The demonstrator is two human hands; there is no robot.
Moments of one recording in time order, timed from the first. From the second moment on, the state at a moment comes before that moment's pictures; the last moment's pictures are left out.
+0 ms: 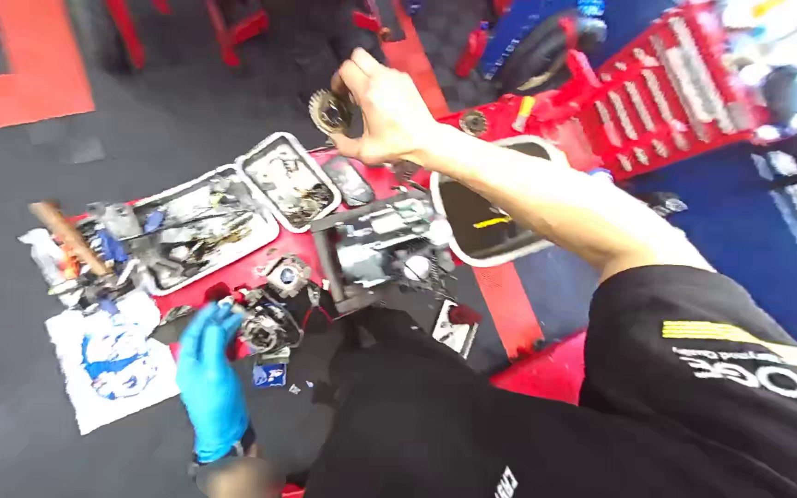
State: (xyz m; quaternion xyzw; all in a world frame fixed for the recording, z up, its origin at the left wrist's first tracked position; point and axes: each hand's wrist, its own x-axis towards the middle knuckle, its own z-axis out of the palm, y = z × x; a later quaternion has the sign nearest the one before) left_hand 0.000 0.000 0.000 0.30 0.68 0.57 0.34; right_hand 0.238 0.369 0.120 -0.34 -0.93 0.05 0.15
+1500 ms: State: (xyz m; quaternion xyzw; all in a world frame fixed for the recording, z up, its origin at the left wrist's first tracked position) left_hand 0.581 0.360 -0.258 0.16 0.76 0.21 0.59; right_hand 0.785 0.456 -0.267 -0.55 -0.69 0.40 0.23
